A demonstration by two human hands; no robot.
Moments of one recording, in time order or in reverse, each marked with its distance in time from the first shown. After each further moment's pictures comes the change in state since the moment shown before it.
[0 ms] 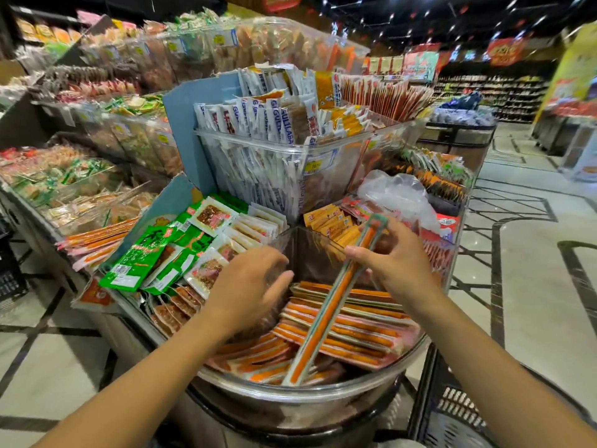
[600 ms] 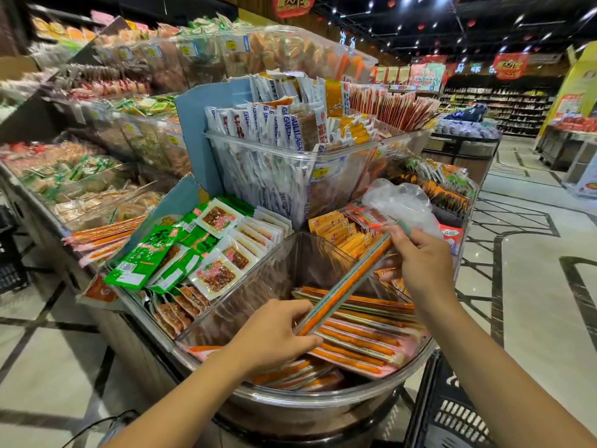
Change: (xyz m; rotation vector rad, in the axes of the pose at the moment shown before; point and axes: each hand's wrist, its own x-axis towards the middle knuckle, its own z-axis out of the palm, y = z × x) left_hand -0.030 0.033 0.024 -0.431 -0.385 -0.182; right_hand 0.005 -0.008 -0.009 0.110 0.212 0.086
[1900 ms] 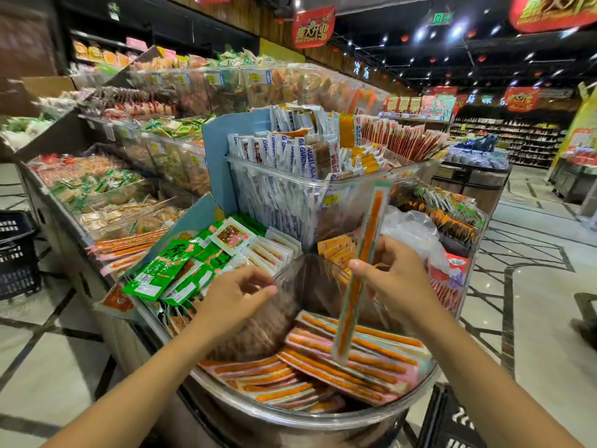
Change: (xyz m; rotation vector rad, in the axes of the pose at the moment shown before) left_hand -0.006 -0.010 -0.072 -0.152 0.521 -0.067; right_hand 0.001 -0.024 0.019 -0.265 -0.289 -0.191
